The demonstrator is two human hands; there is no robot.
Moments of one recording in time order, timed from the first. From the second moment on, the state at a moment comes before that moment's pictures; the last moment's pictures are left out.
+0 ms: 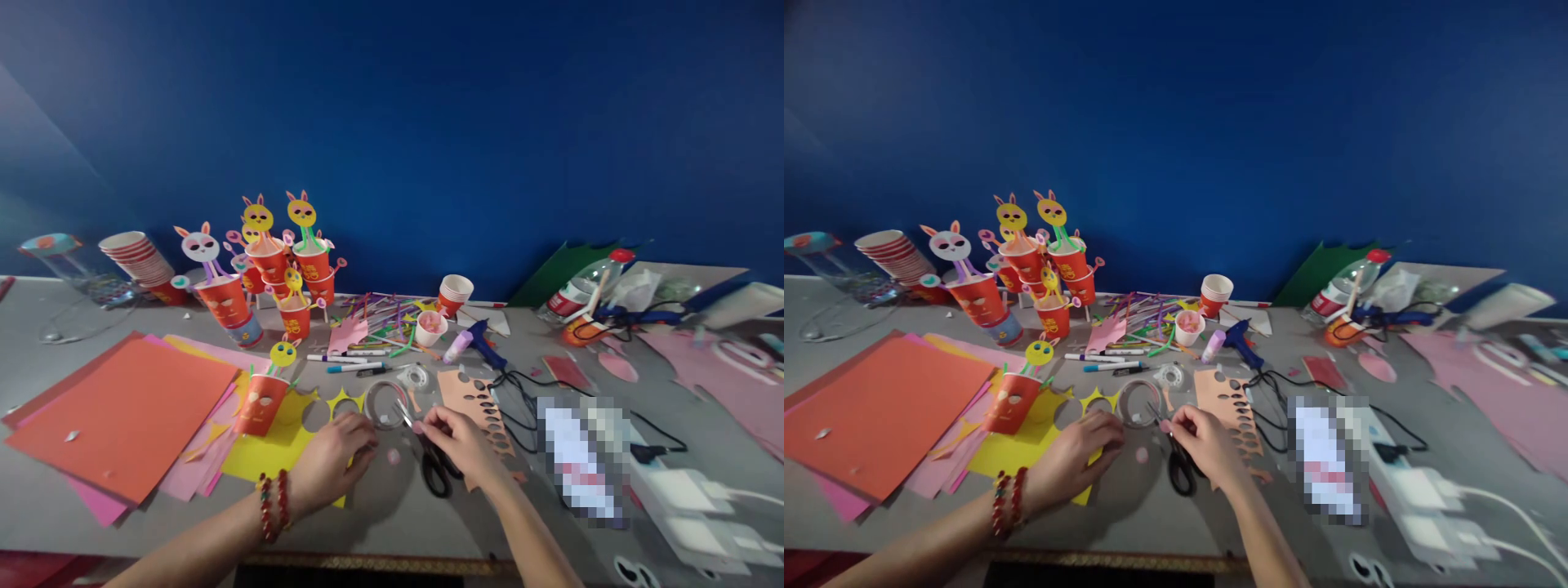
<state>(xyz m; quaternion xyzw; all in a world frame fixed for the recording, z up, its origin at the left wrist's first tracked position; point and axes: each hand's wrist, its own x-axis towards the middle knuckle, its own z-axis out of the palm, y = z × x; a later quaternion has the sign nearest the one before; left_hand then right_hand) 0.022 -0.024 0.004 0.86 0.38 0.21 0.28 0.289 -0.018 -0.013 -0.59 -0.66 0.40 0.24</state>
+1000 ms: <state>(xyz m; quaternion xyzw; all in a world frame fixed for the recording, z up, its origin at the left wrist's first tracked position) 0.043 -0.013 0.000 0.90 0.36 0.15 0.21 0.274 -0.013 -0.008 -0.63 -0.70 0.27 0.18</state>
